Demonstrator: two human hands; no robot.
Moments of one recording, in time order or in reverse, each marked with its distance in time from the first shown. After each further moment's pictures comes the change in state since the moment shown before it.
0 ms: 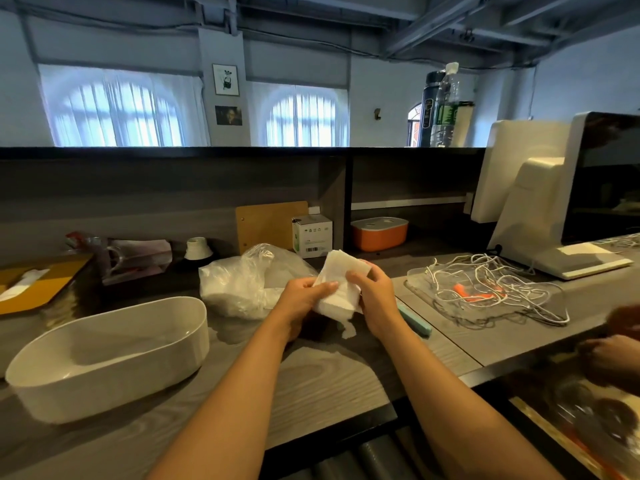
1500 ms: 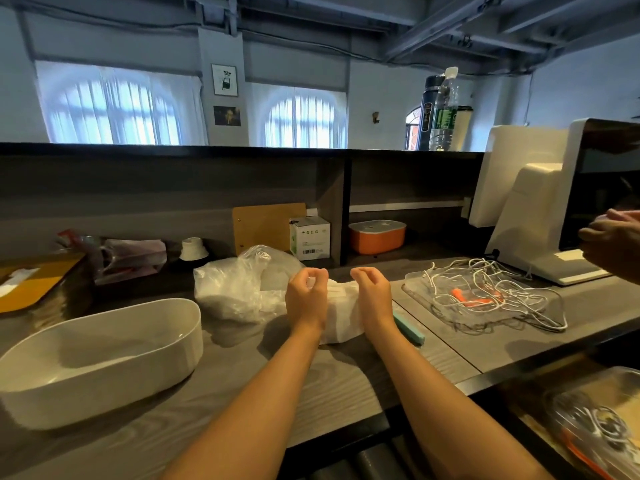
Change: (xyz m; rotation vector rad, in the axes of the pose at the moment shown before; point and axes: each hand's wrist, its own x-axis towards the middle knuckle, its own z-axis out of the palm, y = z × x) left_hand 0.009 -0.007 0.040 0.112 0.547 0.293; right_hand 0.017 0.013 0.001 -0.151 0.174 -0.131
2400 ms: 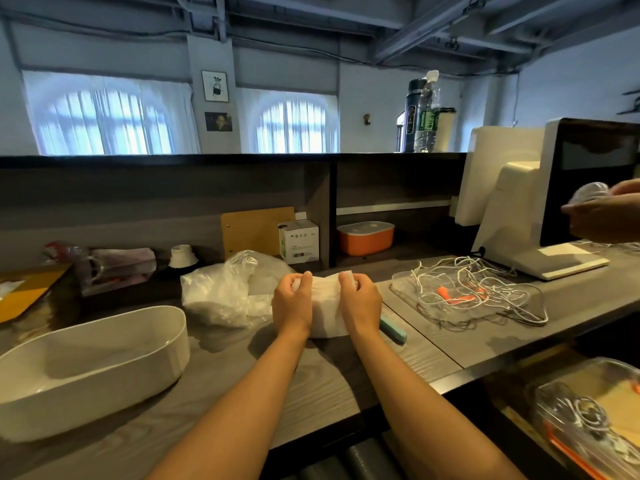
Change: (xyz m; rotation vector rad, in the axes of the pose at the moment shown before) left_hand 0.001 -0.004 0.003 0.066 -0.011 -0.058; right_hand -0.010 0.003 -0.004 -0.163 0.082 -0.039
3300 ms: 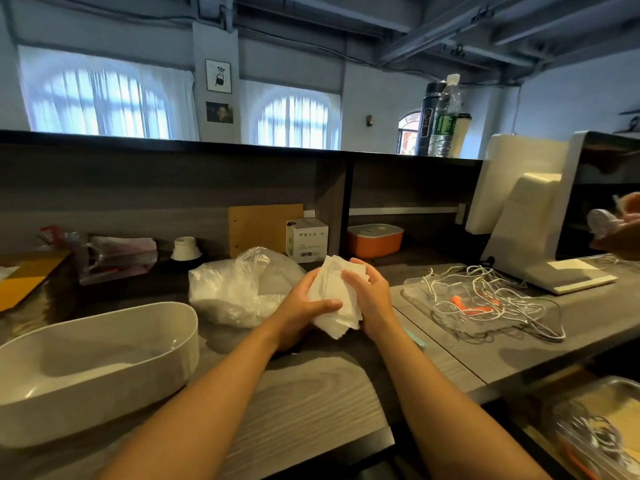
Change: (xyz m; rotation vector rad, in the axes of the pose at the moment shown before) left_hand 0.030 -0.016 -0.040 -0.321 -0.812 -0.021; right_hand 0.019 -0.011 0.004 0.299 -0.228 0.089
